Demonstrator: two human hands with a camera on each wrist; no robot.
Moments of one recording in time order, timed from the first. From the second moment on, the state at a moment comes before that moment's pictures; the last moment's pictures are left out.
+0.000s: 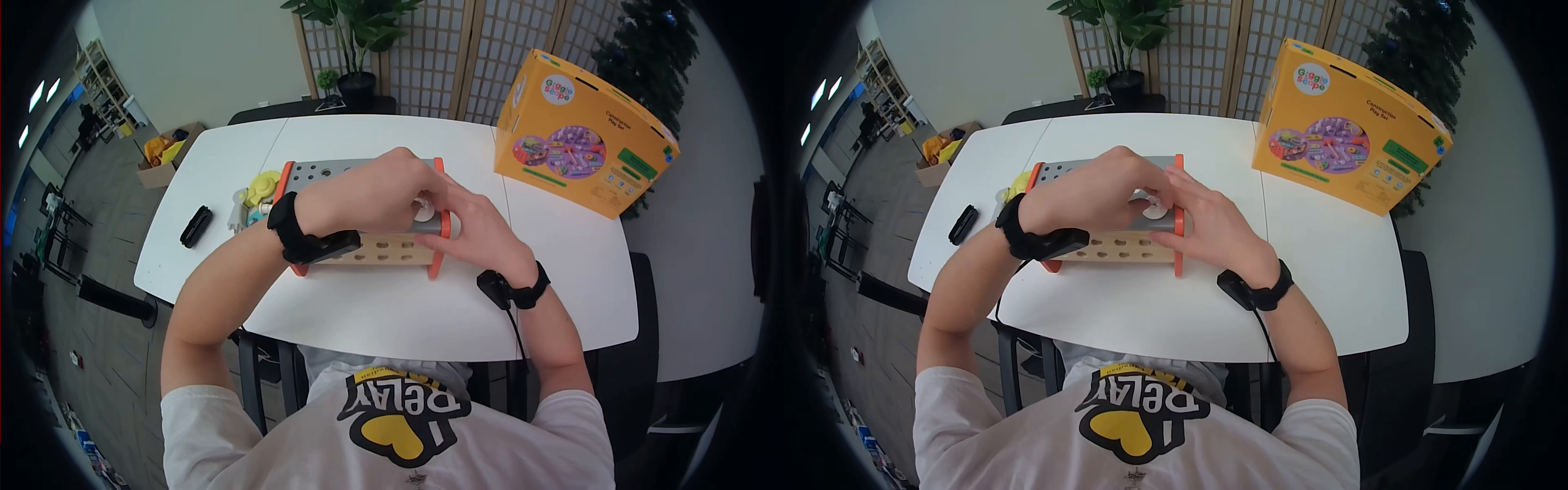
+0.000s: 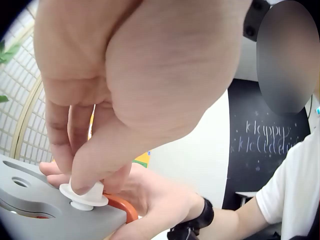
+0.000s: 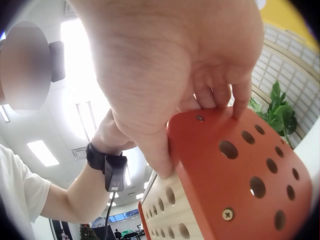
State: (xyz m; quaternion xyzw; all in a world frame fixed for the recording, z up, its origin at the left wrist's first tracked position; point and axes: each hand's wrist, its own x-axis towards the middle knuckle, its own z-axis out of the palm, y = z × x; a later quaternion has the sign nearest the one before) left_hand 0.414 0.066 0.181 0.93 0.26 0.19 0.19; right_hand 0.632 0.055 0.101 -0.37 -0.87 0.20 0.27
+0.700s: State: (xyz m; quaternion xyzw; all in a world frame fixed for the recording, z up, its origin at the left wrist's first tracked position) left_hand 0.419 0.059 0.172 0.90 0.32 0.27 0.11; right_hand 0.630 0.051 0.111 -0.36 -0.87 0.20 0.27
